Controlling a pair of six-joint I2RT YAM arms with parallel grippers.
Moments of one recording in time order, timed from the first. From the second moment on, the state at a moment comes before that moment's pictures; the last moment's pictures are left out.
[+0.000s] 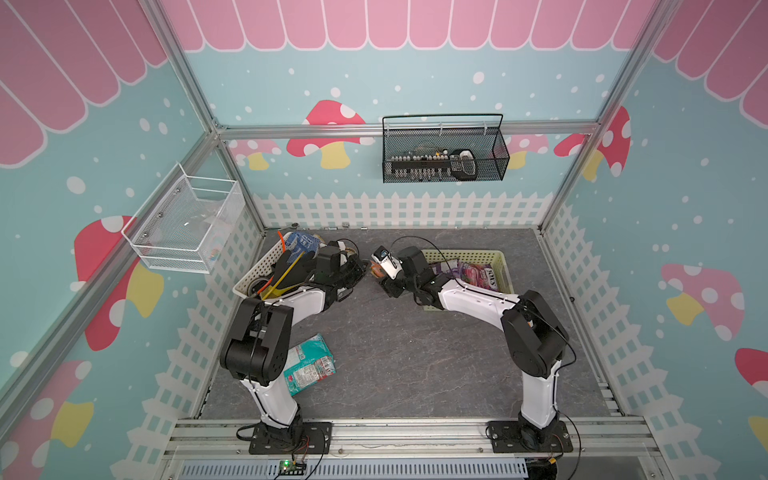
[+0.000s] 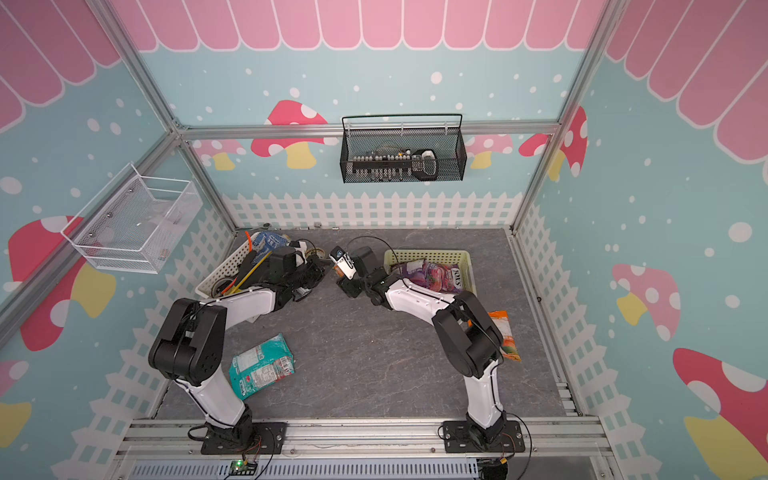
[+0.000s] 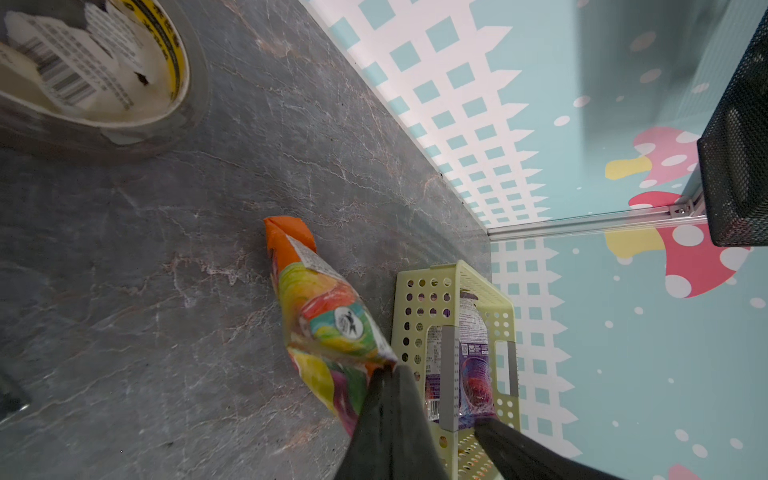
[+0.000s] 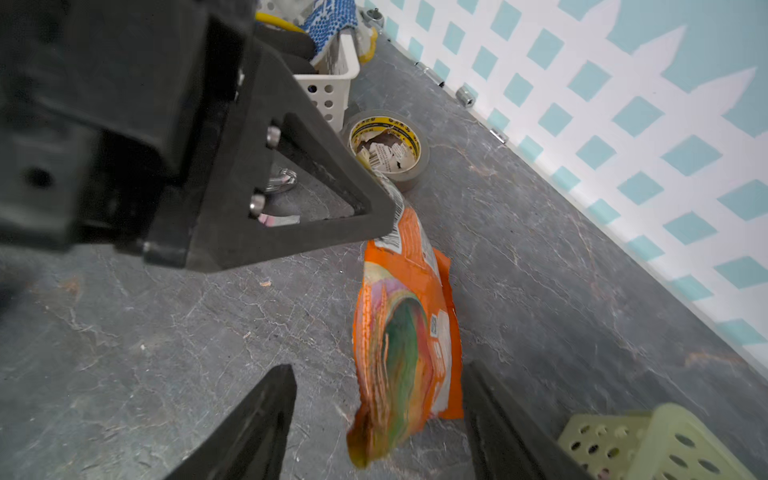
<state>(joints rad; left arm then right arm) -0.22 1.76 0.98 0.32 0.40 -0.96 0.73 1.97 1.41 -0.02 -0.02 -0.24</state>
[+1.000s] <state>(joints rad) -0.04 1.33 0.92 0.09 0.47 -0.88 0.60 1.55 1.26 -0.05 -0.16 0.04</state>
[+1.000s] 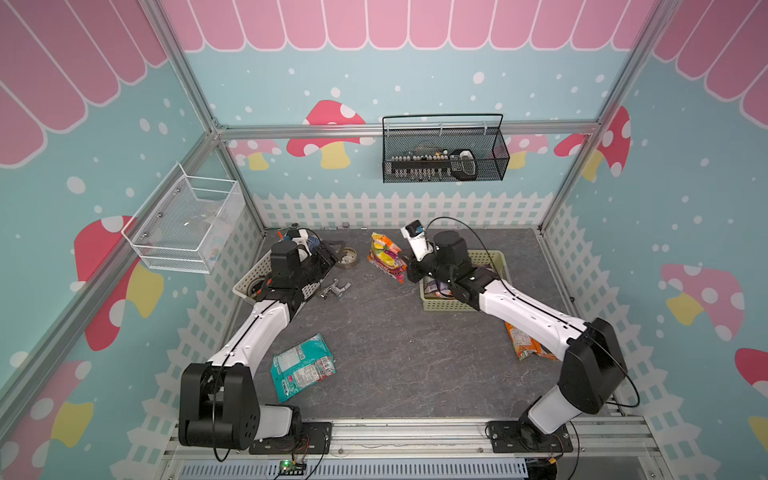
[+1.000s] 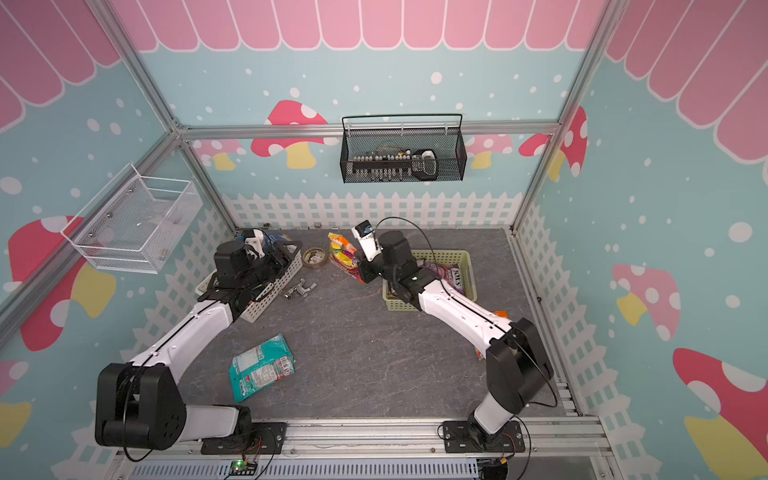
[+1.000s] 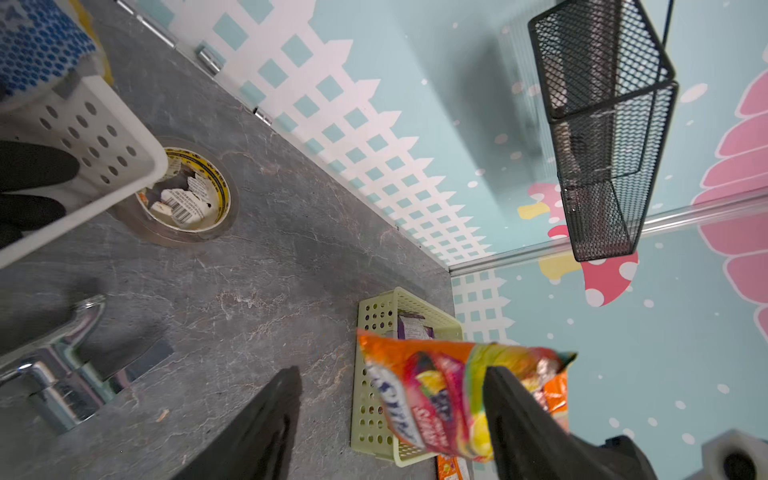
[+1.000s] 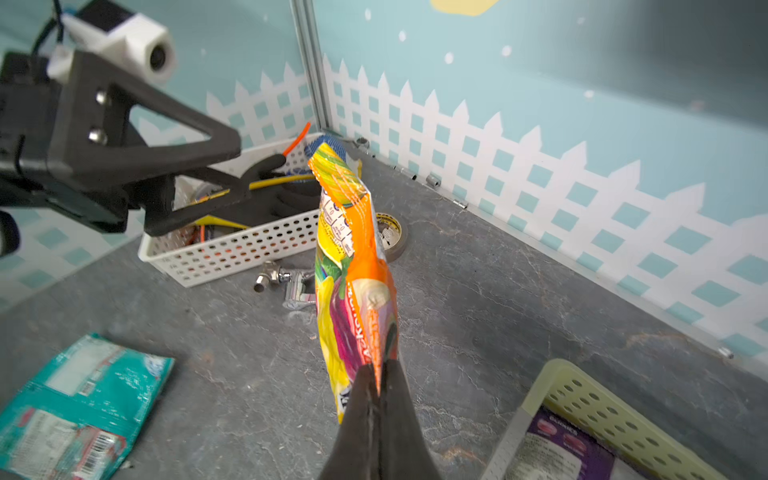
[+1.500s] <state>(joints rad) -0.04 1.26 0.92 -0.08 0.47 -0.74 0.22 1.34 1.01 -0.10 -0.29 0.31</state>
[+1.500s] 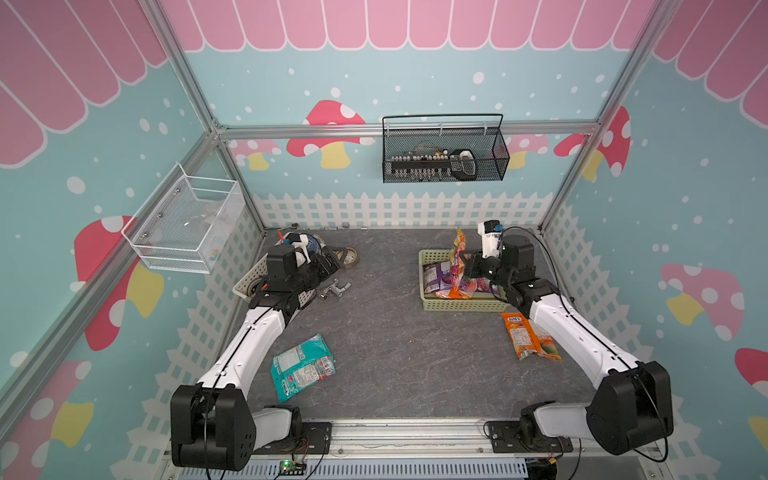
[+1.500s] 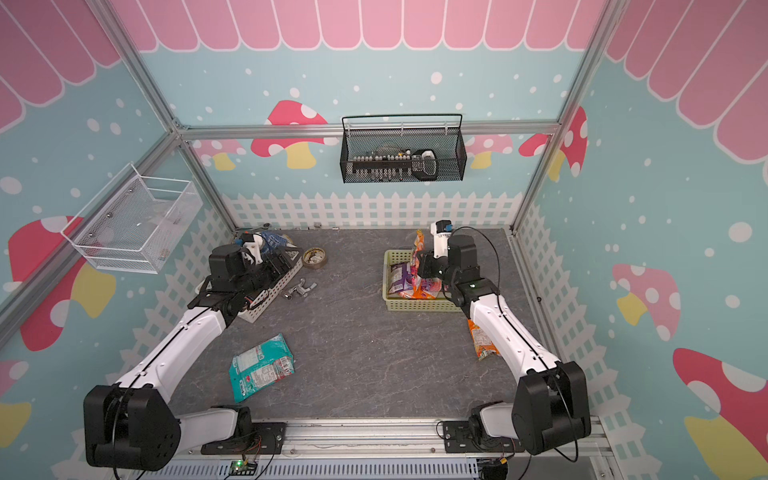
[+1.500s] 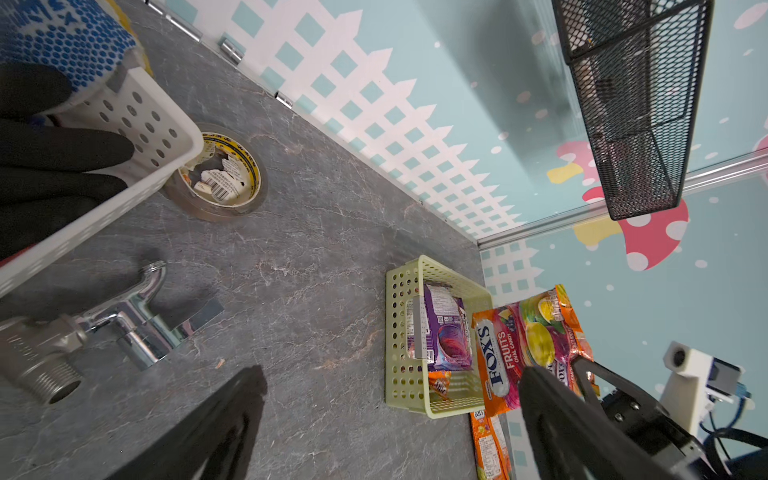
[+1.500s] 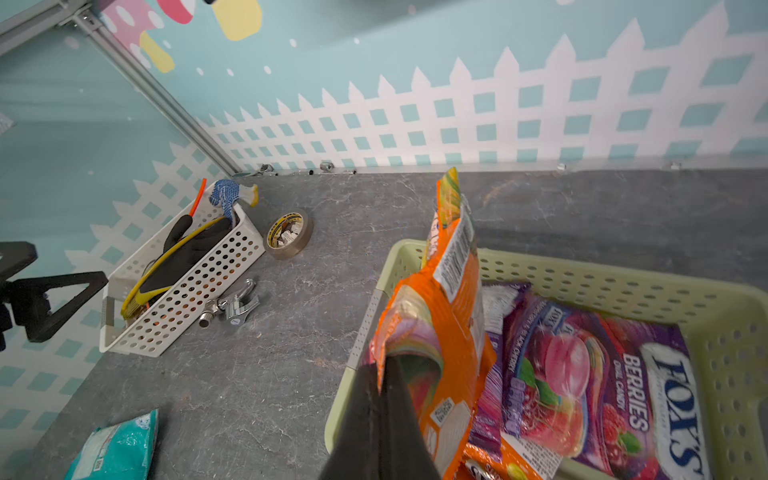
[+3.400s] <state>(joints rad) -0.04 1.26 0.88 -0.11 0.45 -0.70 0.12 1.55 1.09 0.06 -0.52 0.43</state>
